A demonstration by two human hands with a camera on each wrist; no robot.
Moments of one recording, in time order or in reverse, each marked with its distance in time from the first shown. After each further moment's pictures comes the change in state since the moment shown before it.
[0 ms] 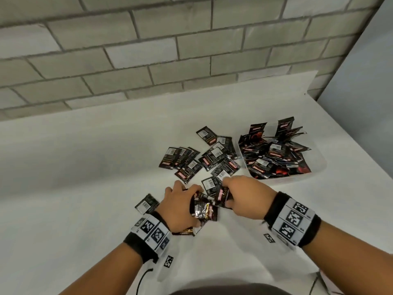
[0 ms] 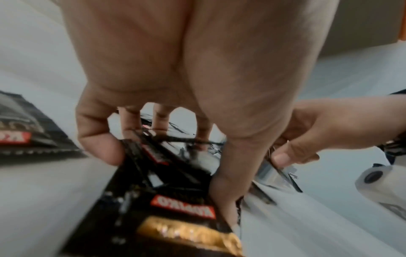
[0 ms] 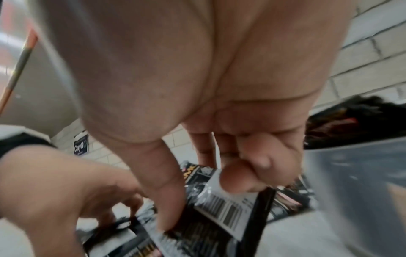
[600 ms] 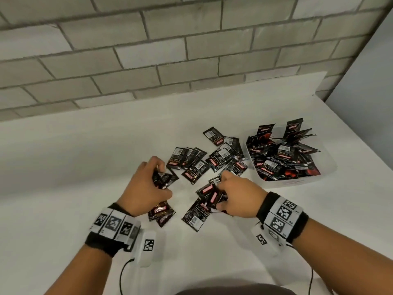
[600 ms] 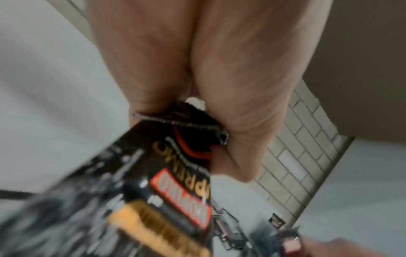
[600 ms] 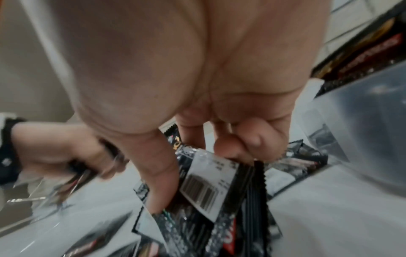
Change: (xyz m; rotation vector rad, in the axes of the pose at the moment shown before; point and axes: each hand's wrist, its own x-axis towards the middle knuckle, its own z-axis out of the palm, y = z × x) left_hand -0.026 -0.064 -0.064 -0.451 0.414 -0.021; right_hand 0.031 -0.017 0.014 0.076 -0.024 -0.026
